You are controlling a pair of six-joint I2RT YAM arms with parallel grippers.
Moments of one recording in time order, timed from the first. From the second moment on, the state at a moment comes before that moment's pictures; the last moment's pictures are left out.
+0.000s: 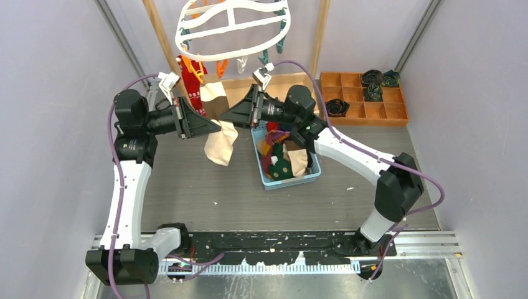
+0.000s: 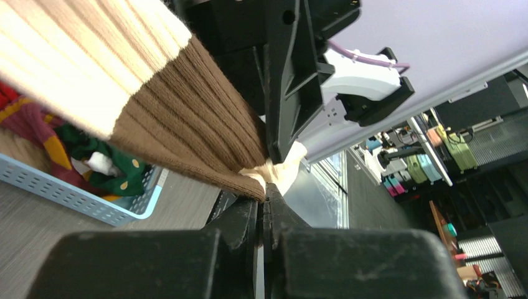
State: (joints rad) left arm 0.04 1.06 1.19 -0.21 1.36 -0.71; right arm 0.76 1.66 1.37 0.56 -0.74 1.28
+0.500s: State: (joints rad) left arm 0.03 1.00 1.13 -0.28 1.27 -0.64; right arm 0.91 1.58 1.64 -0.03 -0.16 0.75
